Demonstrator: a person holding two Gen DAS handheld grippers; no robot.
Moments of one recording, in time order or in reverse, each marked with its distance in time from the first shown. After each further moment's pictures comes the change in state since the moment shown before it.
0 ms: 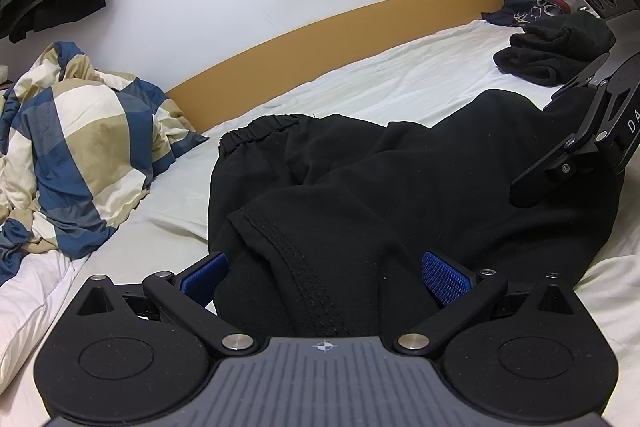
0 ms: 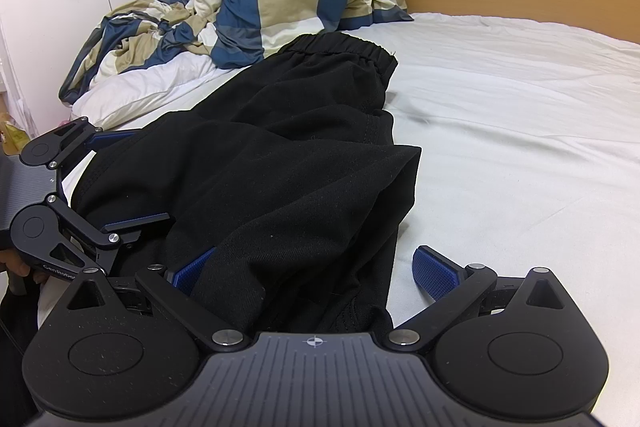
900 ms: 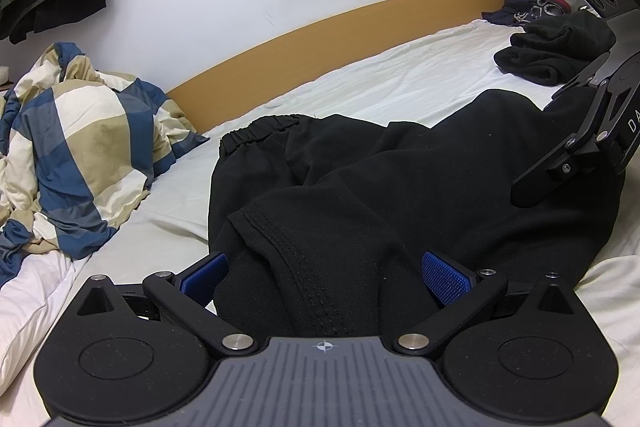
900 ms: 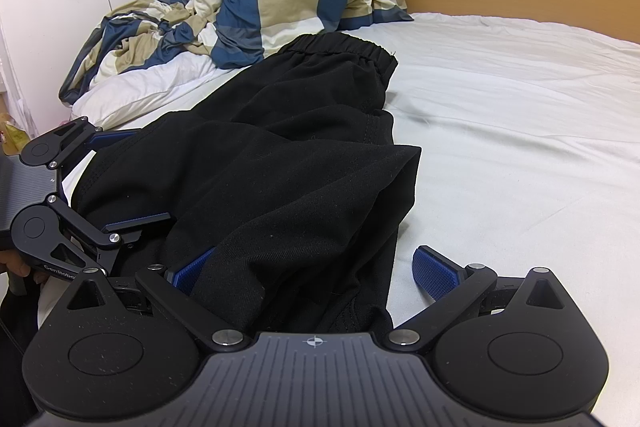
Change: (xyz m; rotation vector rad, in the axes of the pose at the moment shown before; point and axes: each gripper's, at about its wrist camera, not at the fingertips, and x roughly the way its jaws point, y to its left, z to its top) left arm 0.000 -0.001 0.000 0.003 0.000 0.002; right arm 0.000 0.000 0.000 0.000 0.000 -0.001
